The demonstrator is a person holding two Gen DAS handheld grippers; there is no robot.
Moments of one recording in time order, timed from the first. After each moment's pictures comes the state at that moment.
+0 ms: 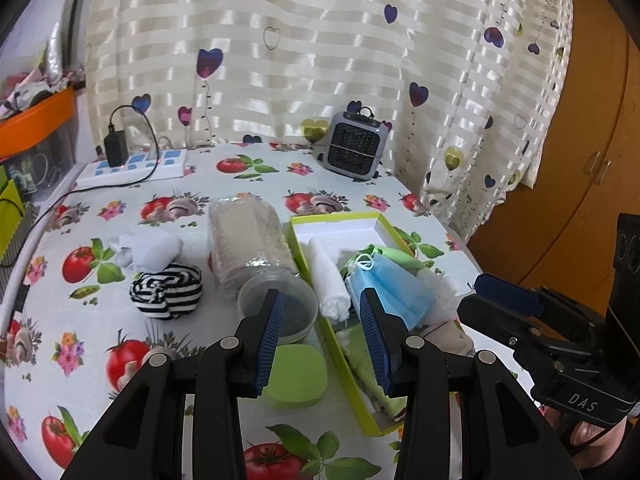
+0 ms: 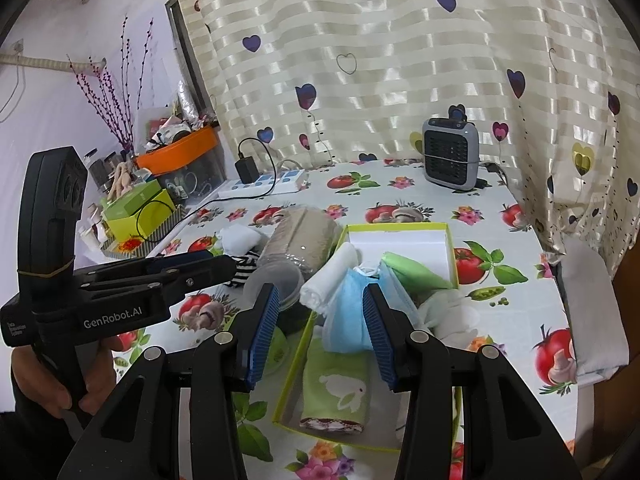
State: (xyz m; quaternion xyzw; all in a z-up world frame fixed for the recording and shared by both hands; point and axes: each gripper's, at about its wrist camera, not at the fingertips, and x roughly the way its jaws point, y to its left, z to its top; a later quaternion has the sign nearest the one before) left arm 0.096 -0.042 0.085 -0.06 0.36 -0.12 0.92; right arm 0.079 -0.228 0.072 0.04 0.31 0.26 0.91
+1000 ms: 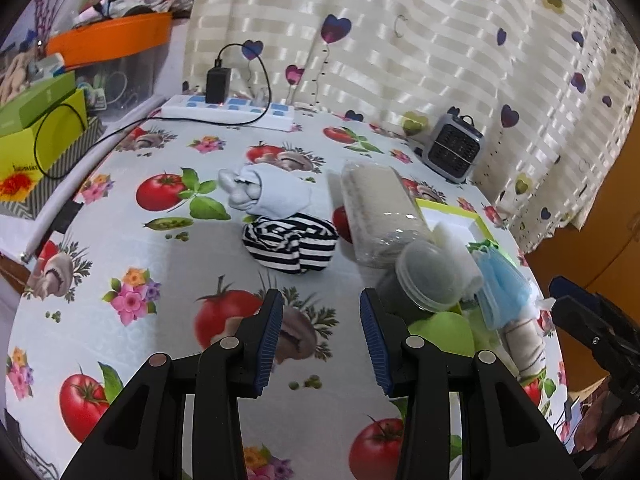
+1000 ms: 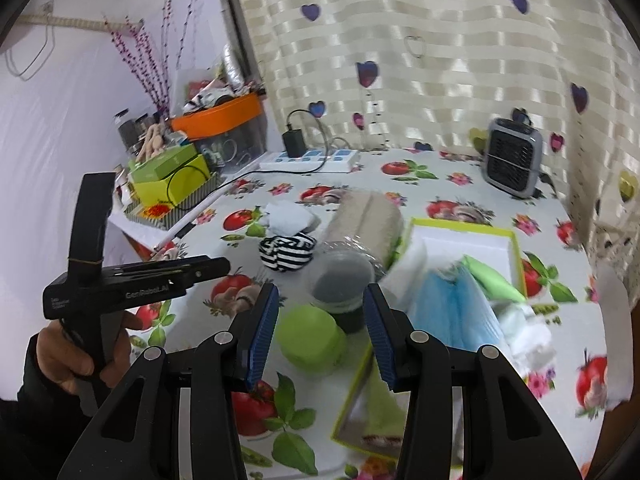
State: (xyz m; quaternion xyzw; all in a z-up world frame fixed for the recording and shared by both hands) left arm 0.086 0.073 0.035 -0.13 0.39 -0.02 0.91; right arm 0.083 -0.158 0.068 -0.02 0.33 0.32 0.89
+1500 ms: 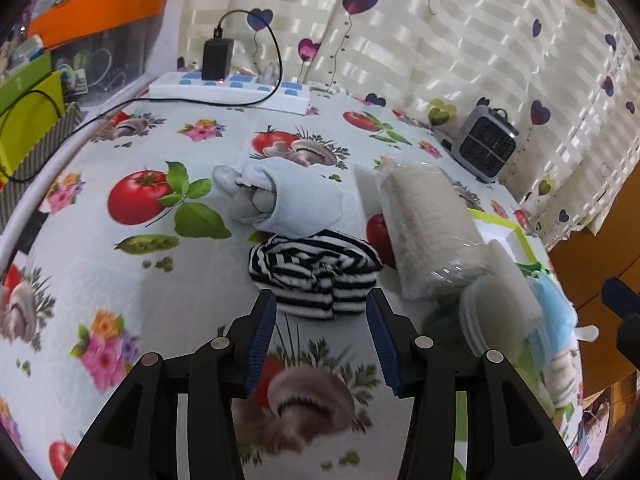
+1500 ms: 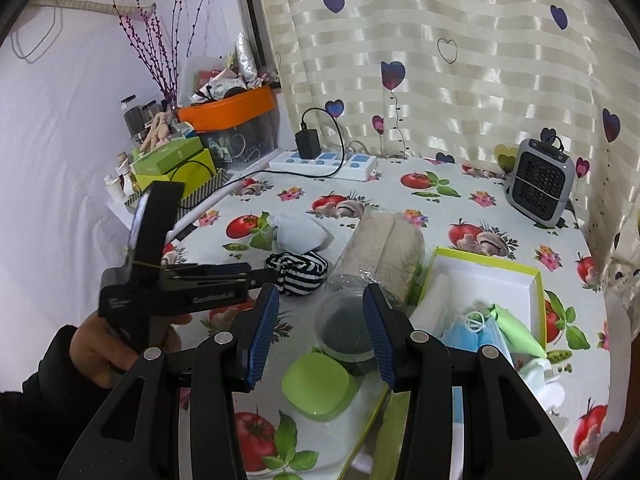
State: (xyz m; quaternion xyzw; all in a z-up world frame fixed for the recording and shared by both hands) left arm 0.155 0.094 -0.002 -0.14 0.42 -0.02 0.90; right arm 0.116 -0.124 0.071 -0.04 0.33 0.34 0.88
